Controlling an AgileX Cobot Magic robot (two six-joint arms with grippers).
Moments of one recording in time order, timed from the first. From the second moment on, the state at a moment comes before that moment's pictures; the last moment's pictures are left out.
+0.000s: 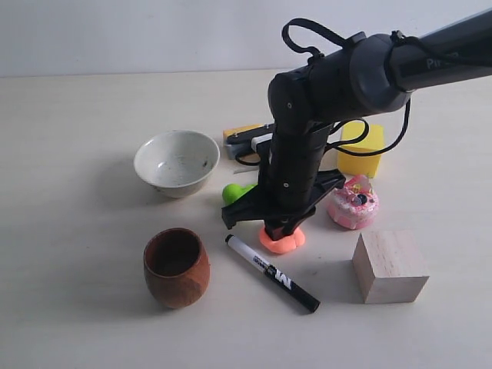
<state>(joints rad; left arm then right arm) 0.05 0.01 0.00 0.01 0.37 -0.17 0.64 2.08 -1.29 0.08 0.82 0.17</state>
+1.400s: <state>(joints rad) 0.05 0.01 0.00 0.01 0.37 -0.17 0.64 2.07 -1.28 0.05 0.82 0.18</state>
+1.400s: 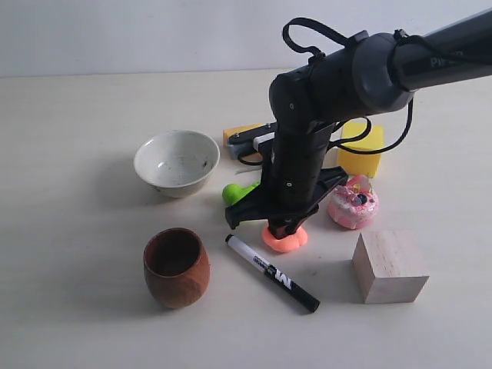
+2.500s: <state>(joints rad) 0.05 0.01 0.00 0.01 0.37 -0.17 0.64 1.96 -1.28 -0.03 0.82 0.18</state>
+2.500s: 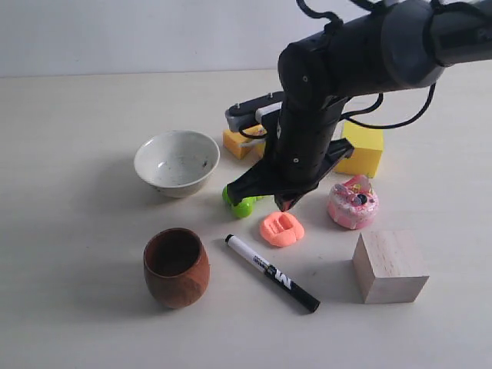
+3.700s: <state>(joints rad) 0.05 0.01 0.00 0.01 0.37 -0.17 0.64 1.14 -0.92 -0.16 0.52 0.34</state>
